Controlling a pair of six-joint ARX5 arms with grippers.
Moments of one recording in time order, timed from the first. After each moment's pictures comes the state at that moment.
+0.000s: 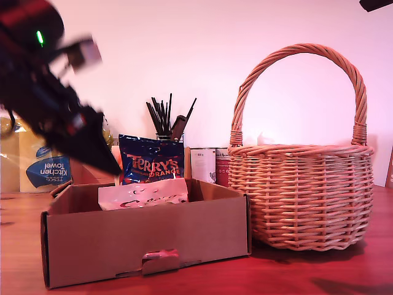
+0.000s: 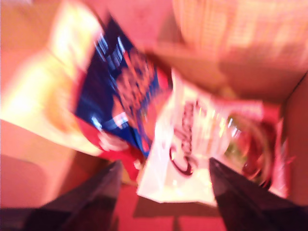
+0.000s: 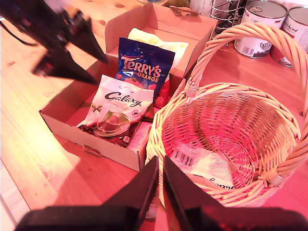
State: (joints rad) left arm -0.37 1.49 0.80 -0.15 0.36 0.45; right arm 0.40 0.63 0.78 -0.68 -0.31 -0.26
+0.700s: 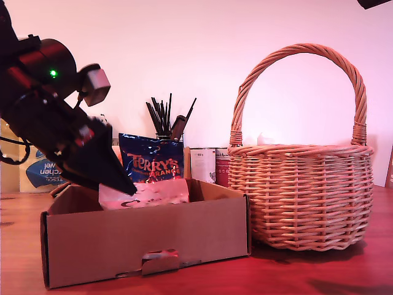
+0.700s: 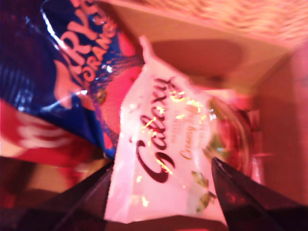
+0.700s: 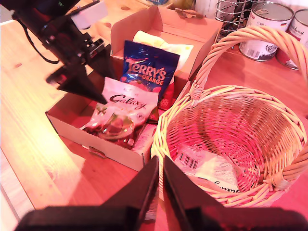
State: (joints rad) left arm -0.35 1.62 0.87 -0.26 0.62 0.43; right arm 0.40 0.63 0.78 -0.68 -0.33 -0.26
